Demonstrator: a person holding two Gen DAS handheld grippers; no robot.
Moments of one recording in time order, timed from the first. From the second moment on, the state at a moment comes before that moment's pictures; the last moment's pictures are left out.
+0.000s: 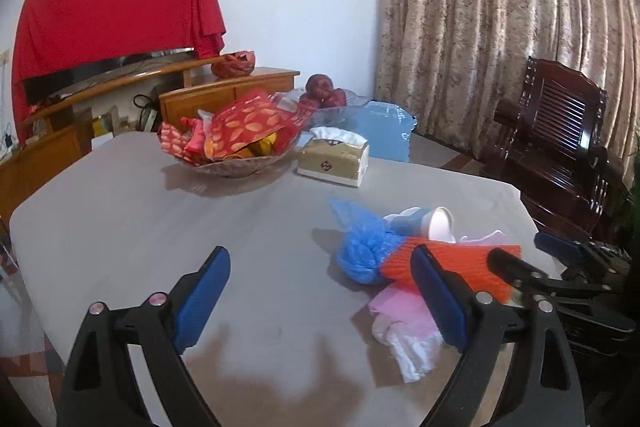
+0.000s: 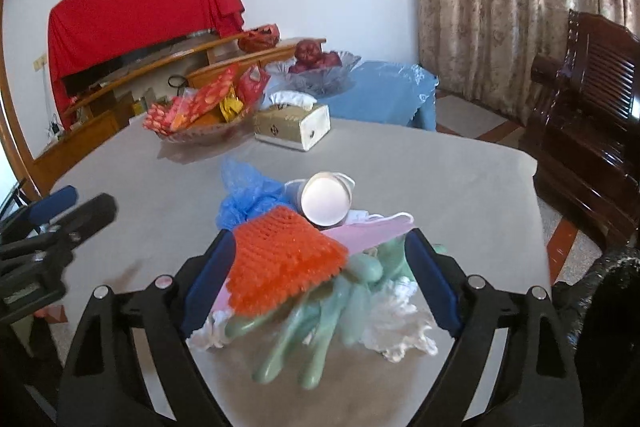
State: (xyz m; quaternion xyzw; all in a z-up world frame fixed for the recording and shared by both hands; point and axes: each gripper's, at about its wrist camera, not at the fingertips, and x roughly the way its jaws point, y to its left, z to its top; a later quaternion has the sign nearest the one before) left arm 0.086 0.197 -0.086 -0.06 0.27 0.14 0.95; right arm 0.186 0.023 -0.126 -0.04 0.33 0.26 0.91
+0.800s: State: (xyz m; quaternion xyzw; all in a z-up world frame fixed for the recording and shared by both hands) left arm 0.097 0.193 -0.104 -0.07 0.30 0.12 0.94; right arm 0.168 -0.020 -0.104 0.00 0.33 0.31 0.89
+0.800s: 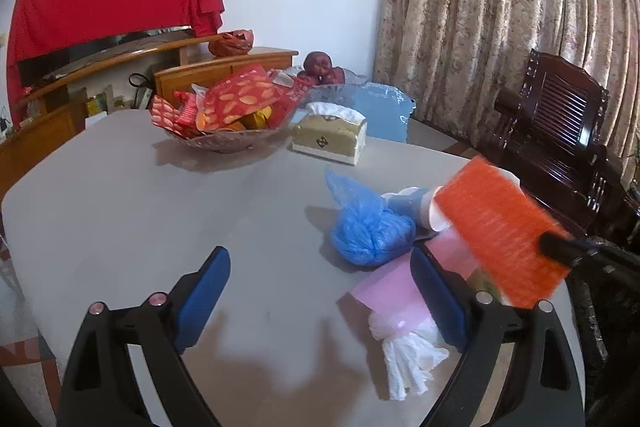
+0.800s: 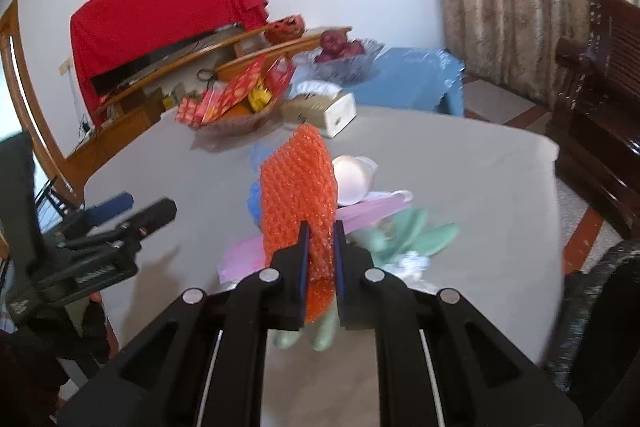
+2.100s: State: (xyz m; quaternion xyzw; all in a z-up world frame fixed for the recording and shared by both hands) left arm 0.145 0.158 -0.111 -0.11 0.33 0.01 0.94; right arm 0.159 -0.099 -0.100 0.03 0.33 0.24 0.91
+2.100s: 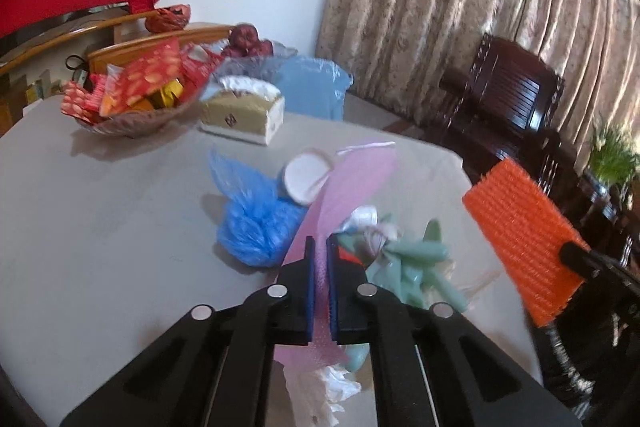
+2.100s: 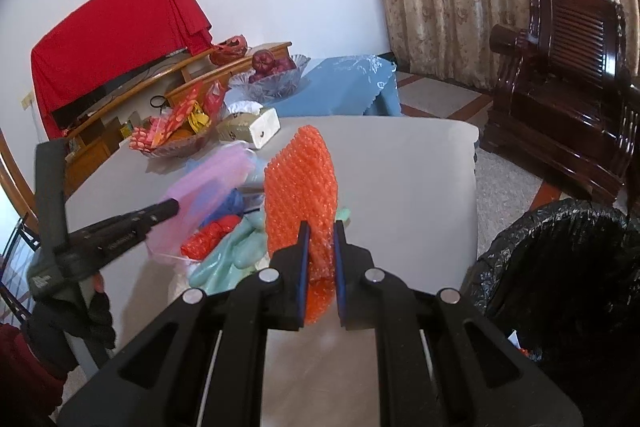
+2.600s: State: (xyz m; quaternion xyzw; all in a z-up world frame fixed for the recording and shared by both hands) left arm 0.112 0.134 -0.051 -0.13 0.29 -0.04 0.95; right arm 0.133 -0.131 -0.053 0.05 0.28 0.23 0.93
